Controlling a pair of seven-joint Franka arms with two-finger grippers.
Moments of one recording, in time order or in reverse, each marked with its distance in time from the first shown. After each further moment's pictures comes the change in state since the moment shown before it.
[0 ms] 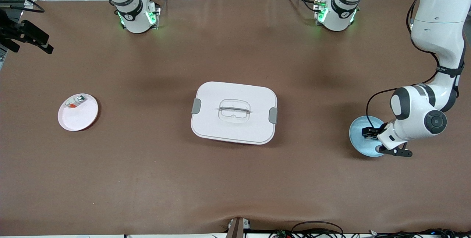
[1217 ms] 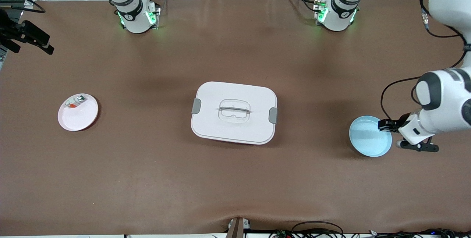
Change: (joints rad) left arm 0.006 -0.228 0.000 0.038 -0.036 -0.319 -0.010; right arm 0.002 0.000 0.004 -0.002 0.000 0.007 0.002
